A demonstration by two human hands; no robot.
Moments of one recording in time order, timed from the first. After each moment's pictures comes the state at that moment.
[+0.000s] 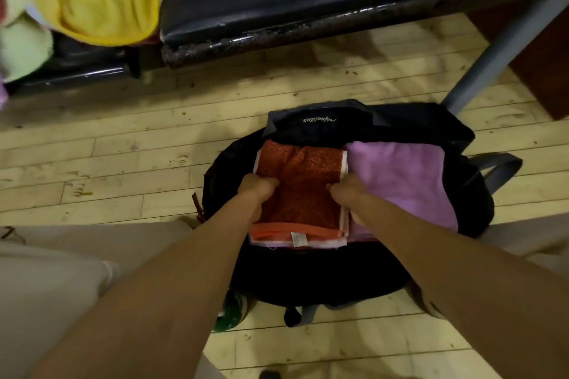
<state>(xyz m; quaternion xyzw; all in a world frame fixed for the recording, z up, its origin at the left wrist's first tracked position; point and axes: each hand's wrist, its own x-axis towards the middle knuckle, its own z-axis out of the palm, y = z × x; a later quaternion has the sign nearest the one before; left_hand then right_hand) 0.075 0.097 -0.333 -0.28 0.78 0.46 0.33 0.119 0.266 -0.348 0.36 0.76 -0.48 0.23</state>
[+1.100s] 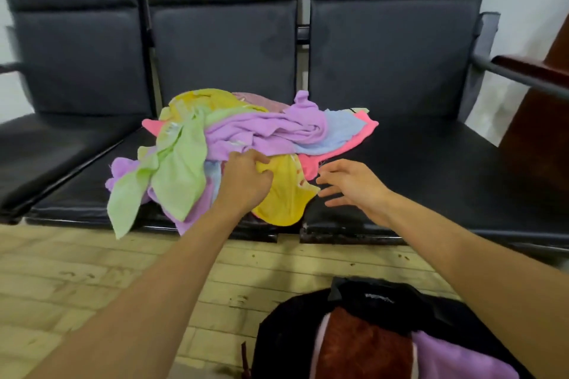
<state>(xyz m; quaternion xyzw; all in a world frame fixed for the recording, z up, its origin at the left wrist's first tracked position) -0.023 -0.026 -0.037 -0.01 0.90 0.40 -0.14 -0.016 0.168 -0.038 0.00 0.80 -0.60 0.07</state>
